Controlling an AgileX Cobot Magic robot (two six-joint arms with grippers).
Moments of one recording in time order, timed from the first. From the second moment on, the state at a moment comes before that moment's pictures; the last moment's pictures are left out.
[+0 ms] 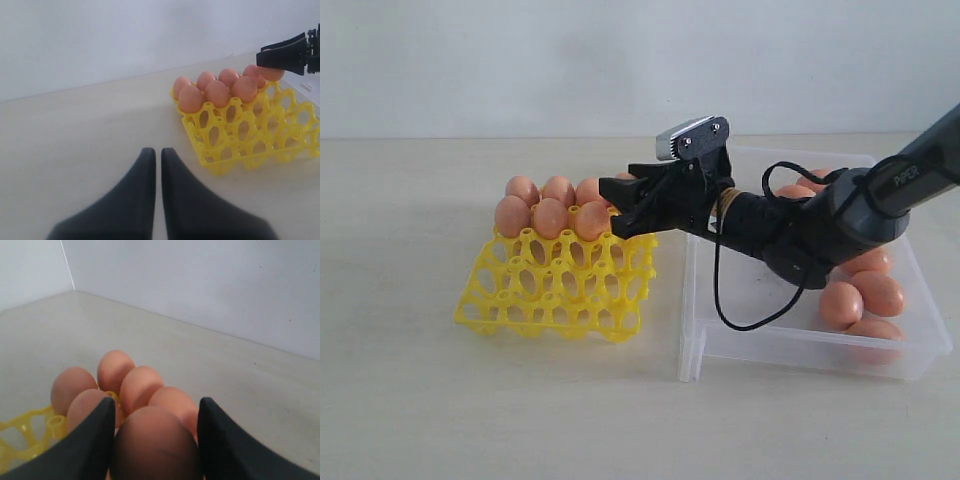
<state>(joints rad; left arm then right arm) -0.12 0.00 0.00 -0.18 0.29 0.27 0.44 2.23 -1.12 -0.55 -0.96 0.41</state>
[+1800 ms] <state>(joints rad) -0.12 0.00 0.00 -0.18 0.29 0.27 0.44 2.12 -1.19 -0.66 -0.93 0.64</state>
